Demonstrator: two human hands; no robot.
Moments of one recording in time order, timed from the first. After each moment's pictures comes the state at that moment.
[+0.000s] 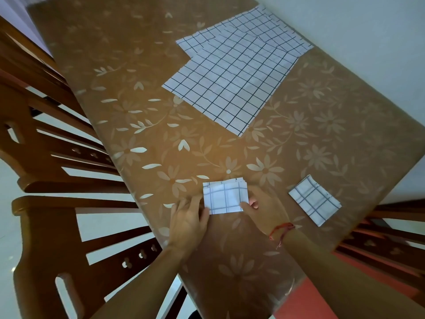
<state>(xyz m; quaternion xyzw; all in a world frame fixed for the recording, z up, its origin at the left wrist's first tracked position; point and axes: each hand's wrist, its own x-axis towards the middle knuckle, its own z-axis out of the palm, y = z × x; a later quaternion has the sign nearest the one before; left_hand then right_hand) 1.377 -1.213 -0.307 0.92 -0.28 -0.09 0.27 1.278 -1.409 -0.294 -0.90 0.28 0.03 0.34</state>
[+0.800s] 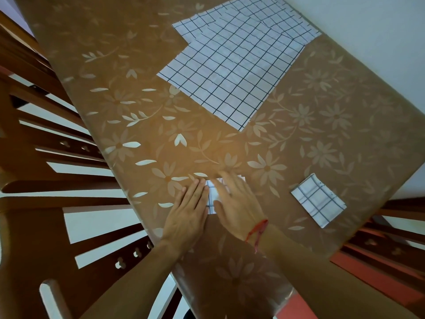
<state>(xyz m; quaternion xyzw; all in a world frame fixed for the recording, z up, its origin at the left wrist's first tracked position) 1.394 -1.212 -0.338 0.87 -0.47 -0.06 0.10 1.321 -1.367 -0.289 -0.98 0.09 -0.04 0.15</state>
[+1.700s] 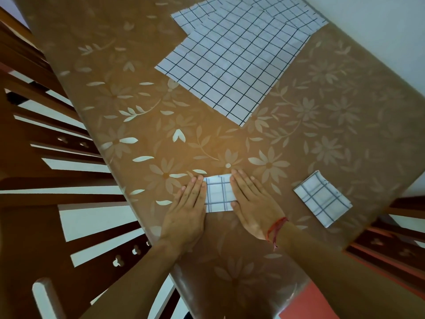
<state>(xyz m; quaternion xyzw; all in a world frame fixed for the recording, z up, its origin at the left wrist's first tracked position) 1.390 -1.214 -0.341 0.89 -0.45 -0.09 0.08 1.289 -1.409 -0.325 -0.99 0.05 0.08 0.05</state>
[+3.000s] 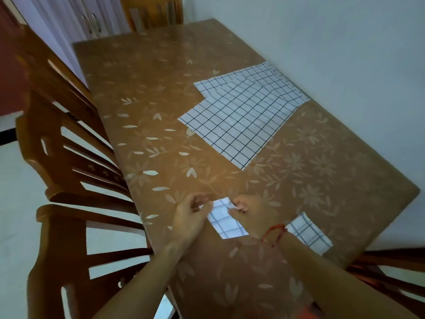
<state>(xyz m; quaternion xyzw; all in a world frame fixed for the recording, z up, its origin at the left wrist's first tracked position) 1.414 -1.240 -0.231 0.75 -0.04 -0.22 0.62 1.340 -1.405 -0.203 -0.92 0.19 0.05 0.34</state>
